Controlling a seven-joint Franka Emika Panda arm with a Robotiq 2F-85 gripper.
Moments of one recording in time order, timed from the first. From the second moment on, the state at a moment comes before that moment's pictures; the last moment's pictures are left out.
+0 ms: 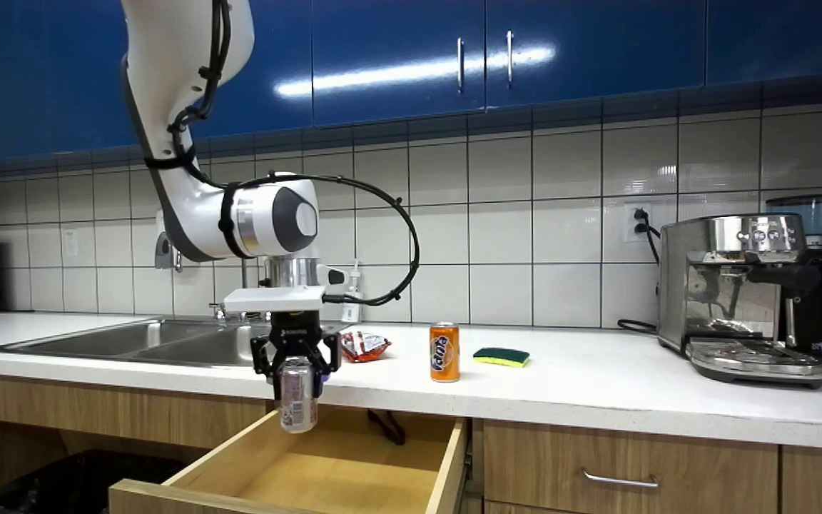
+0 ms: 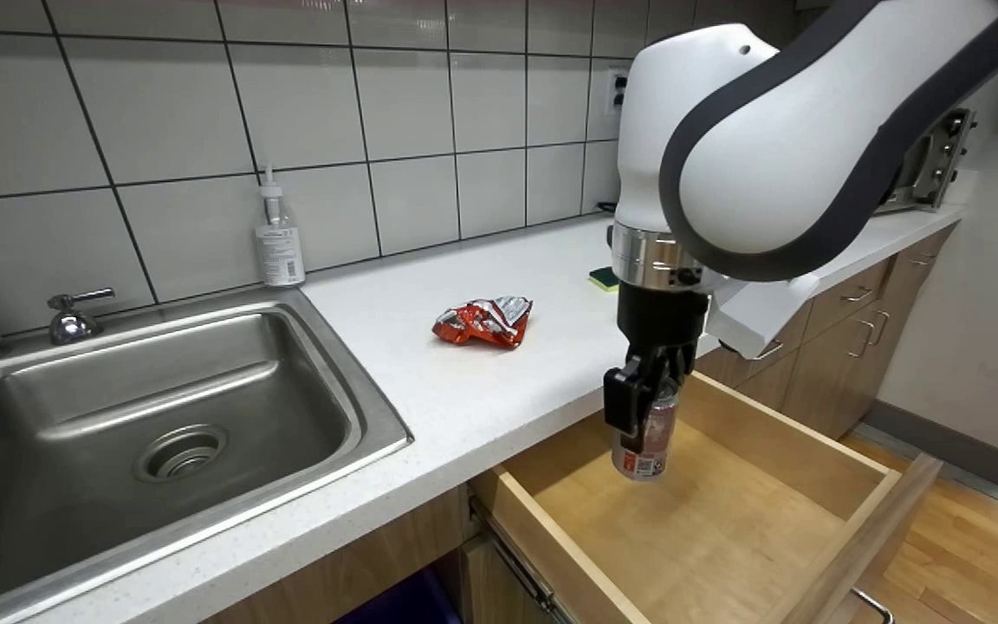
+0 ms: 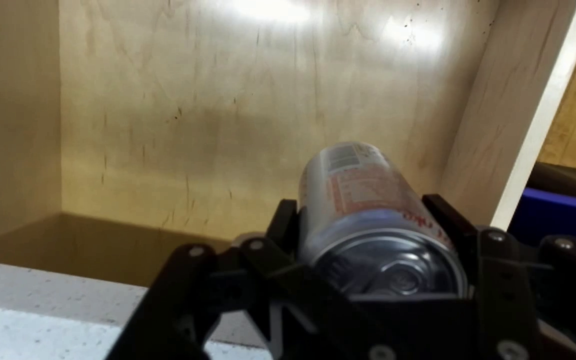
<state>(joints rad) 0.06 0.19 0.03 -2.34 -0.08 2.51 -0.06</state>
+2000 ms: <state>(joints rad) 0.05 0.46 0.01 -2.21 -0.07 2.65 -0.06</state>
